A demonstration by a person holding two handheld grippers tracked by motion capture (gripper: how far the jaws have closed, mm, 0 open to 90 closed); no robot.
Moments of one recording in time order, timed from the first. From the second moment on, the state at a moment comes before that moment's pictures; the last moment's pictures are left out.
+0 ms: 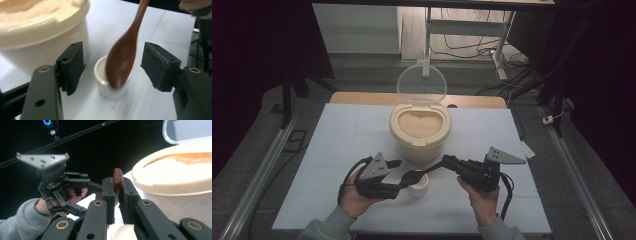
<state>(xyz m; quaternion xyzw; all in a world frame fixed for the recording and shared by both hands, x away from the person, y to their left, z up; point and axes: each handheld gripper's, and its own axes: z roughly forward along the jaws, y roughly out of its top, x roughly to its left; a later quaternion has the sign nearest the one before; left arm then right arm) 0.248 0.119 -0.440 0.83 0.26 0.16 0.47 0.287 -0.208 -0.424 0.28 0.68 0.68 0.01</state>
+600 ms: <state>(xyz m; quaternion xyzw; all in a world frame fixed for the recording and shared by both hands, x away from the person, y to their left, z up) 0.245 0.195 -0.488 0.82 0.35 0.16 0.42 0.290 -0.236 -0.409 0.28 0.66 0.70 0.04</state>
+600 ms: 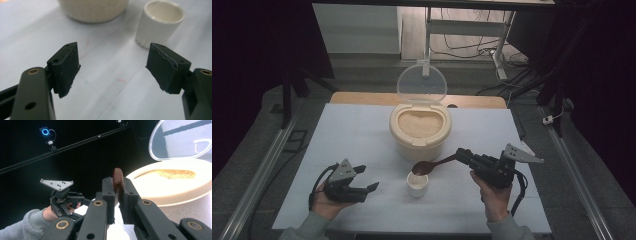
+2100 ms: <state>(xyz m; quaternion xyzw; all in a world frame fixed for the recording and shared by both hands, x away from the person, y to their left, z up) 0.240 0.224 -0.510 0.82 0.39 0.15 0.40 0.320 -0.258 -0.361 0.29 0.61 0.73 0.11</state>
